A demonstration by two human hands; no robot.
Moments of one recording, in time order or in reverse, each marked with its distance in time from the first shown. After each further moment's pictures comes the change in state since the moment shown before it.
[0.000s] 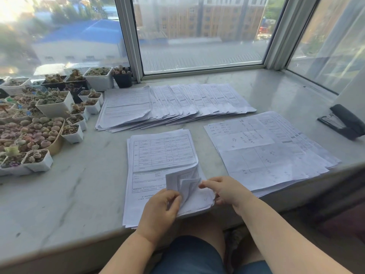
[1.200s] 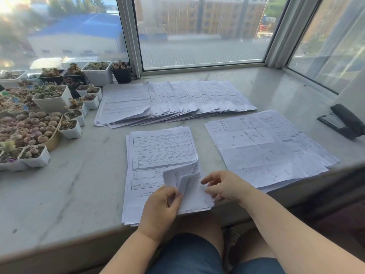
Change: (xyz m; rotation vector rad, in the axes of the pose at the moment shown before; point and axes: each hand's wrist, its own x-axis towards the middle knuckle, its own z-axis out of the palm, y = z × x) left_hand -0.001 0.002 0.005 -0.017 0.062 -0.023; right_hand 0.017 0.006 -0.013 -0.252 -0.102 -0.127
